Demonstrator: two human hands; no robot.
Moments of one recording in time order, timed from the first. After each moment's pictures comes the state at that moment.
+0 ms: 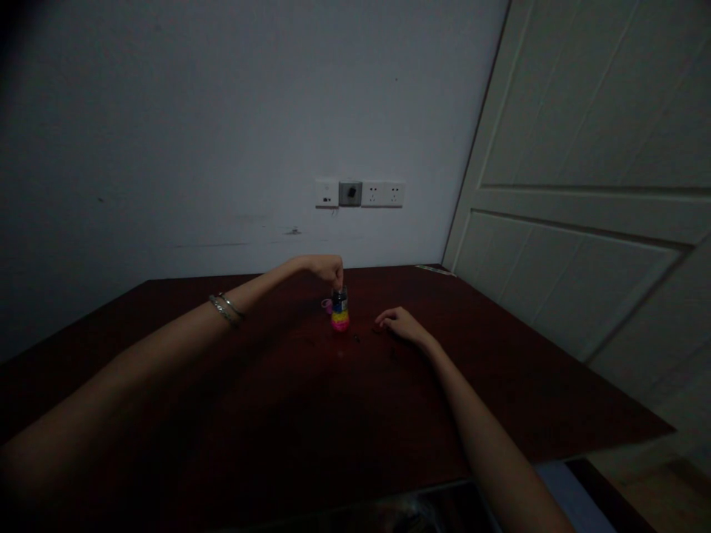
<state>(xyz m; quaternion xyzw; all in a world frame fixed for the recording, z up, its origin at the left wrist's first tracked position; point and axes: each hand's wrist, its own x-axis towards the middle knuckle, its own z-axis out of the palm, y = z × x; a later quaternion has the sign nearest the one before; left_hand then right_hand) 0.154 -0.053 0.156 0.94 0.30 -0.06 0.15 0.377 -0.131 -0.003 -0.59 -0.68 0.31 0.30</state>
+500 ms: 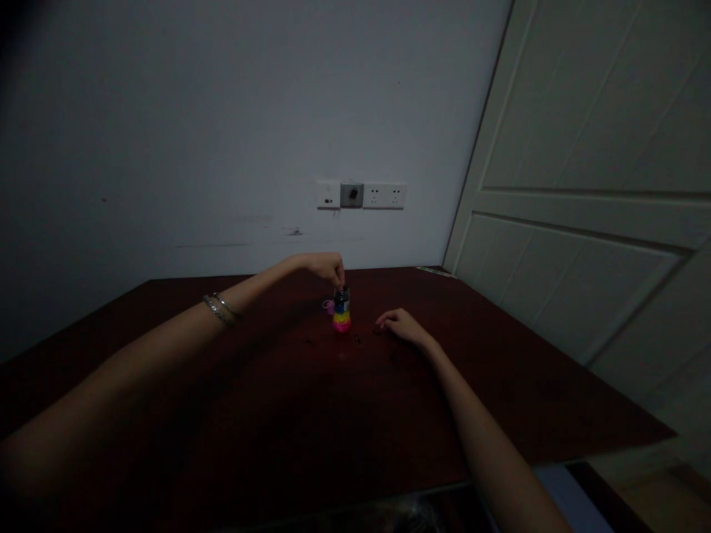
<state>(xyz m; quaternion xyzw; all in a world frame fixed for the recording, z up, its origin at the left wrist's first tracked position) 0.149 -0.048 0.161 0.95 0.28 -0.04 0.14 0.379 -0.128 -0.005 -0.59 -0.68 0.31 0.30</state>
